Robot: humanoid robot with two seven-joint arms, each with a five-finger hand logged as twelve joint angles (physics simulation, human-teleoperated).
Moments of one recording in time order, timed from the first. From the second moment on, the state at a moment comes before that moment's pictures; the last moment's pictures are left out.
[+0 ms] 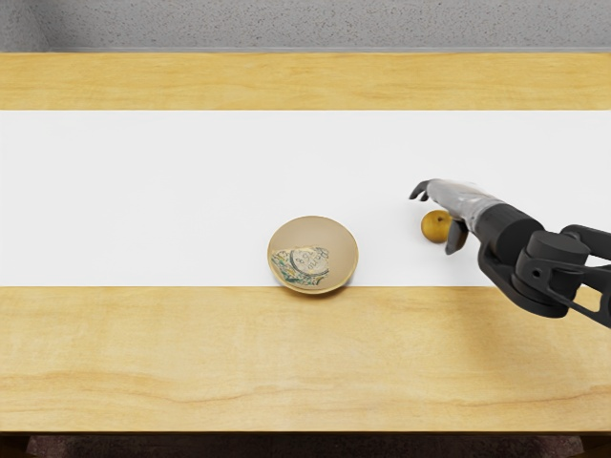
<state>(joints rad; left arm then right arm) -0.05 0.00 0.00 -0.14 -0.17 -0.06 0.15 0.90 -0.59 0.23 1.47 -1.41 -0.09 -0.61</state>
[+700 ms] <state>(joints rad) -0.05 0.00 0.00 -0.14 -0.17 -0.06 0.15 0.89 -0.58 0.23 1.45 -1.43 -0.09 -0.61</state>
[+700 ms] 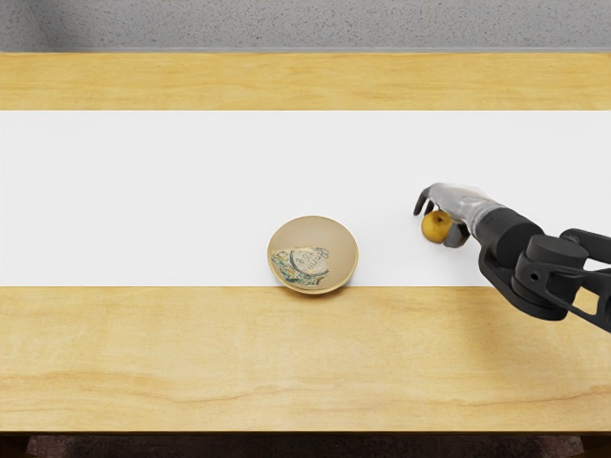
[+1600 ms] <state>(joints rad) -0.05 0.00 0.00 -0.14 -0.17 -0.06 0.15 0.94 -0.52 0.25 1.40 -1.40 -0.05 -0.61</state>
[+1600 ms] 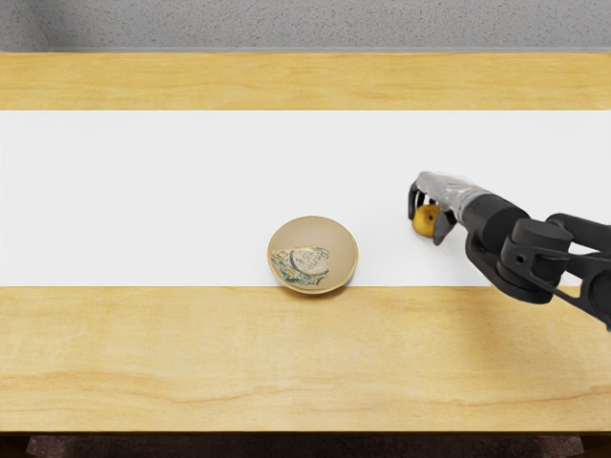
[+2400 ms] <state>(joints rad) -0.05 0.00 0.00 -0.14 -0.17 -0.06 0.15 1.02 -0.42 0.29 1.56 -1.36 0.01 -0.61</state>
